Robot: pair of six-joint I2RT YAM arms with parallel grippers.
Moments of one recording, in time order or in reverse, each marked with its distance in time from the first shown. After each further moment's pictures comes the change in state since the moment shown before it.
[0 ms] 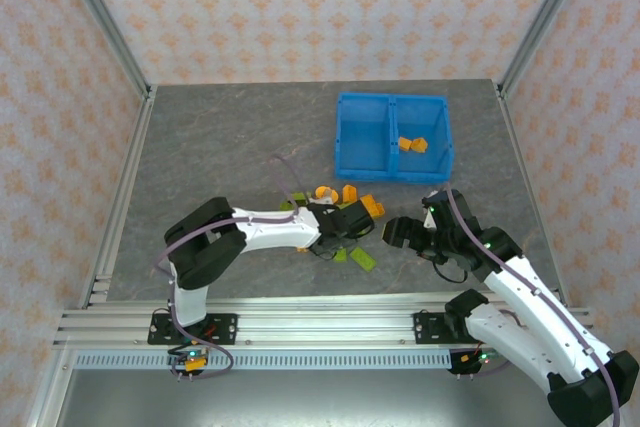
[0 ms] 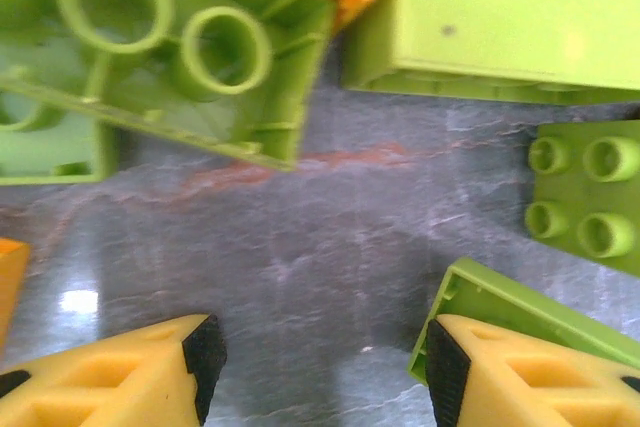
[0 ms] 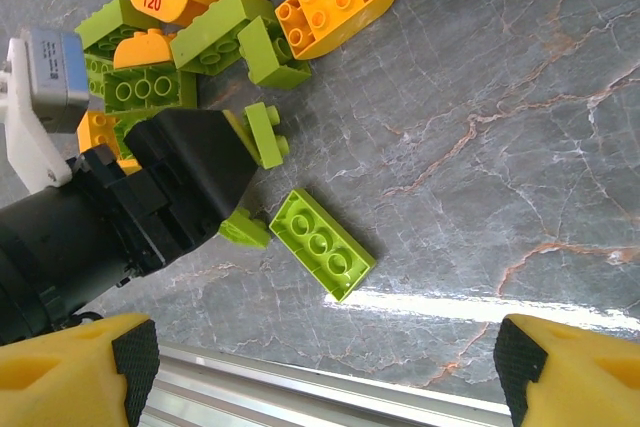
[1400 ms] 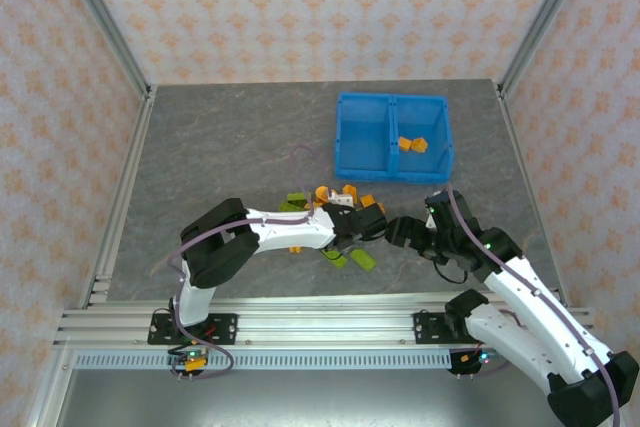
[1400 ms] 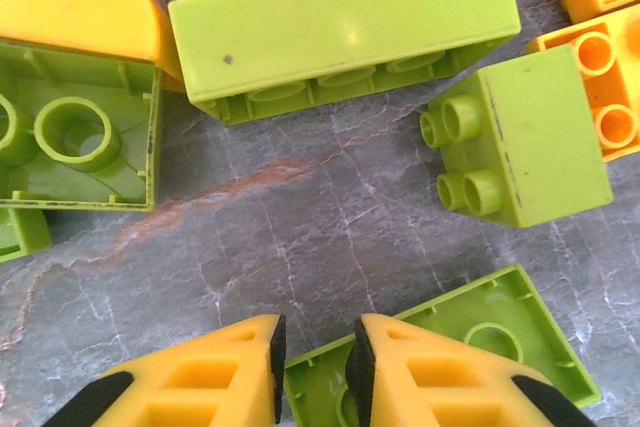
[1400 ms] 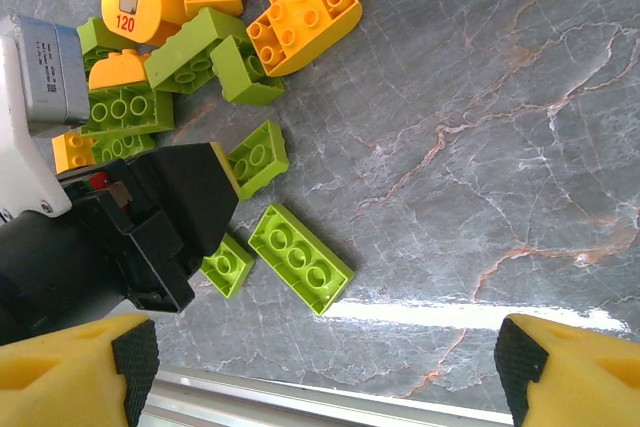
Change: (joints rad) left arm -0.048 0.096 0.156 -0.092 -0.104 0.254; right arm 0.000 -0.004 -0.006 -0.008 0.048 0.019
